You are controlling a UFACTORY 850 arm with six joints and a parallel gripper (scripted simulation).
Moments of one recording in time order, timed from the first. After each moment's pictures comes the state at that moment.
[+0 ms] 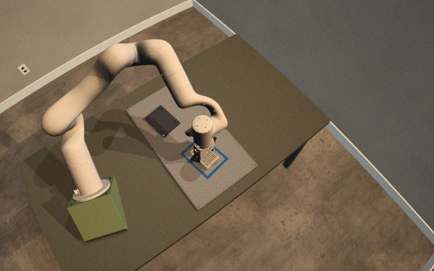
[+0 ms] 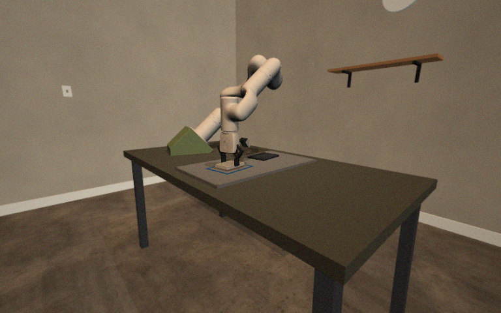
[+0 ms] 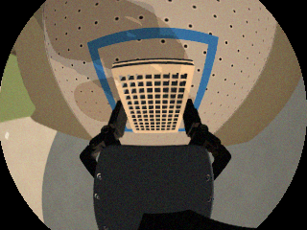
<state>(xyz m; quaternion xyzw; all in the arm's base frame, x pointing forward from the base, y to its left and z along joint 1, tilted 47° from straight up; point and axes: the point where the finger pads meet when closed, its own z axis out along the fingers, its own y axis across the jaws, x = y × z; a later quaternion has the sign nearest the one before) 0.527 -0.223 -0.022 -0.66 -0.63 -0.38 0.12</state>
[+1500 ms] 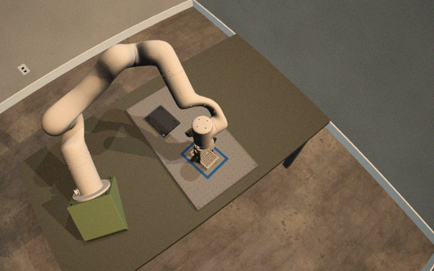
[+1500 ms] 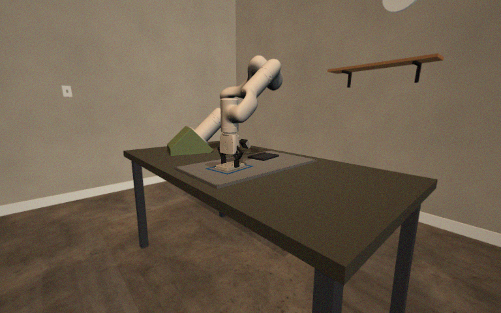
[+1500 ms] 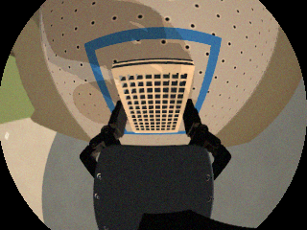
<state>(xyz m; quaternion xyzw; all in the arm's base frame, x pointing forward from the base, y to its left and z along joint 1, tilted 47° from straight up) 0.530 -0.219 -0.027 -0.66 -0.63 -0.38 0.12</state>
